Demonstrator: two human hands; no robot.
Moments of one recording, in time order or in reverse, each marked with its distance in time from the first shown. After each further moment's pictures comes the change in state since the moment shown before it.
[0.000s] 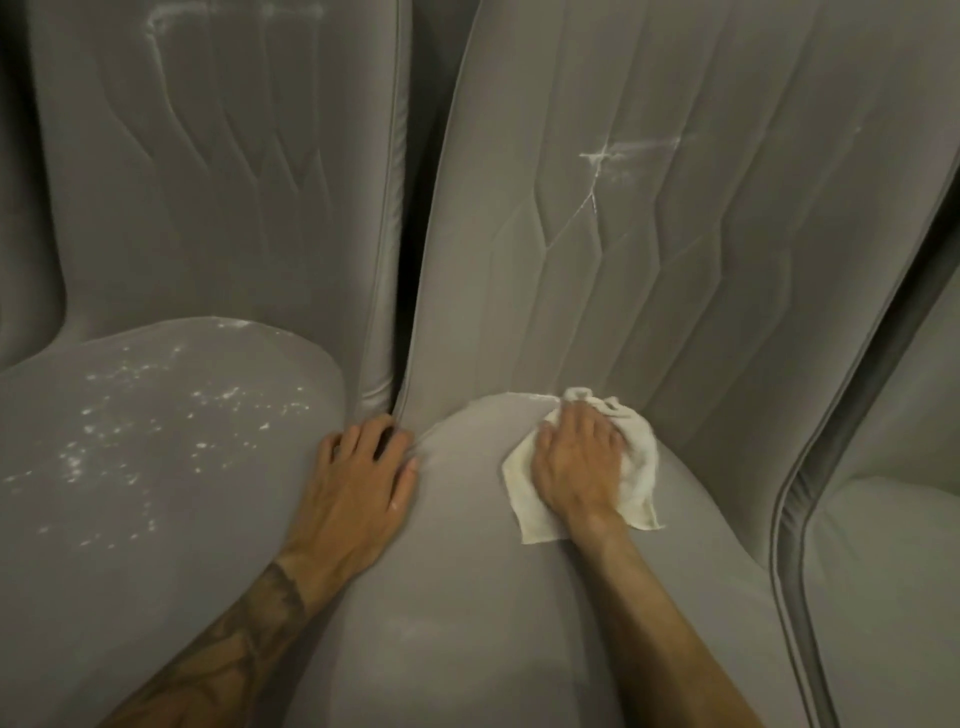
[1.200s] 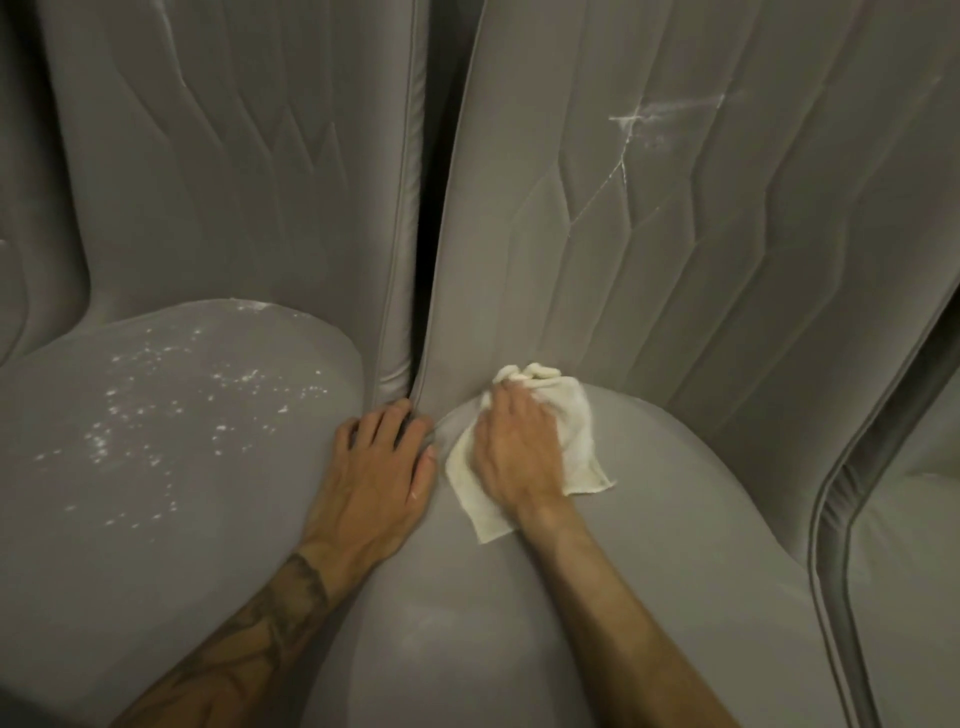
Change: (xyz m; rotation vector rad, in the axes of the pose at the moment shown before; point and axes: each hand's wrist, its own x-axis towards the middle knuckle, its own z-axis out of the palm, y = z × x) left_hand -0.002 0.001 0.015 0.057 0.044 -0.003; right_hand -0.011 -0.068 0.015 0.013 -0.092 -0.307
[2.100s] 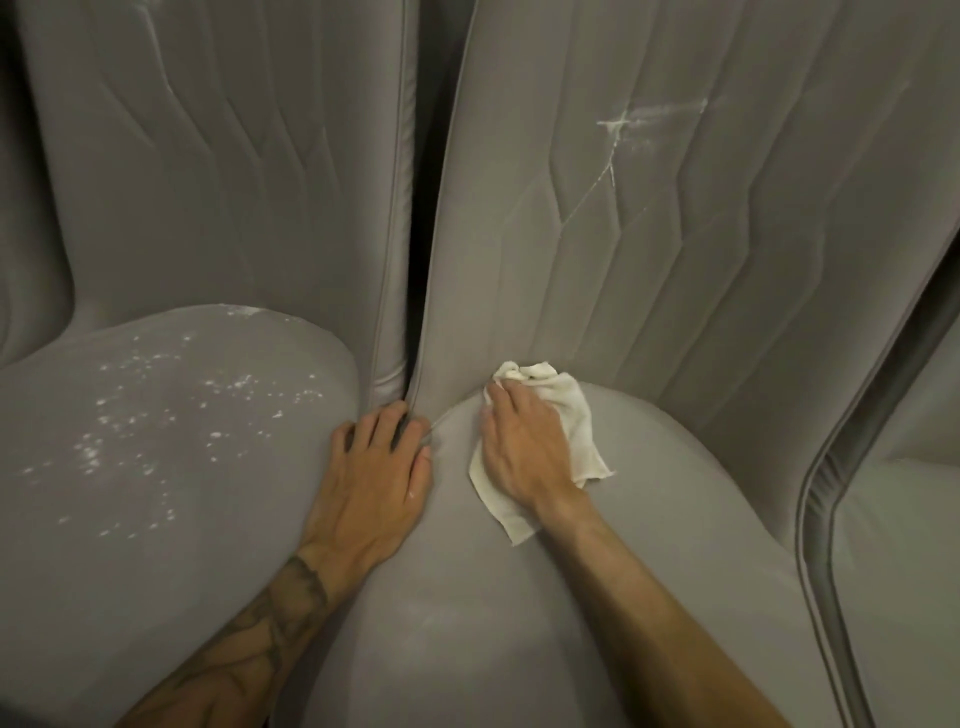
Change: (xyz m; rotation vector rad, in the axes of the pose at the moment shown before) left_hand 0.000 -0.004 -0.002 -0.010 -0.007 0.012; right_hand 0.005 0.018 -0.005 0.076 0.048 -0.063
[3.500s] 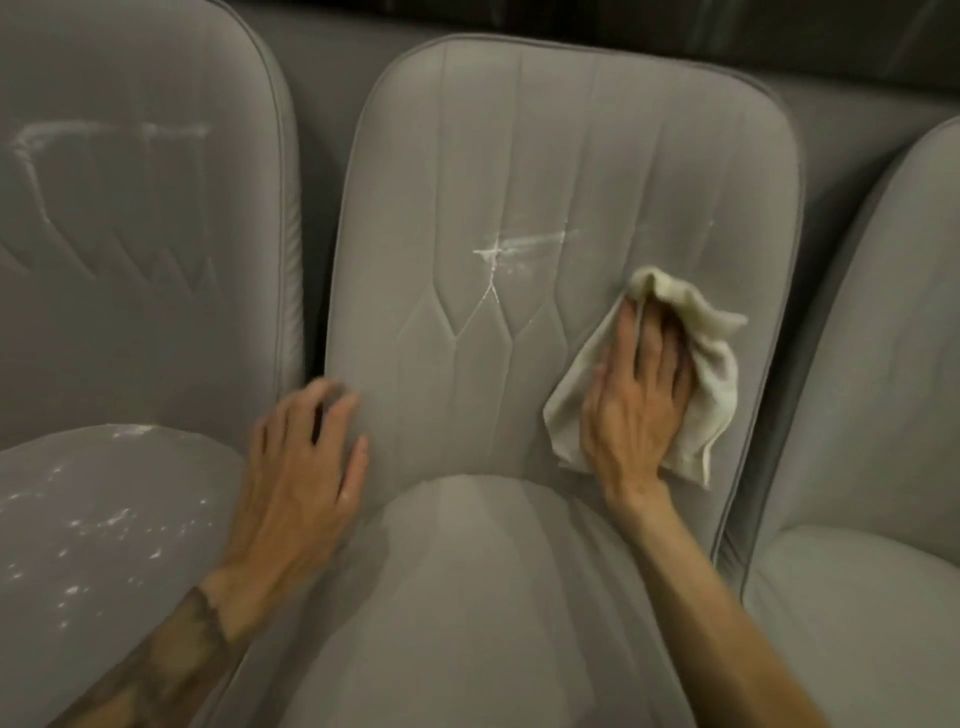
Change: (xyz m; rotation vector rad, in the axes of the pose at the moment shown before) left_hand 0.111 0.029 -0.060 -0.127 0.344 0.033; right_hand 0.047 0.139 -0.137 -0.255 0.880 0.240
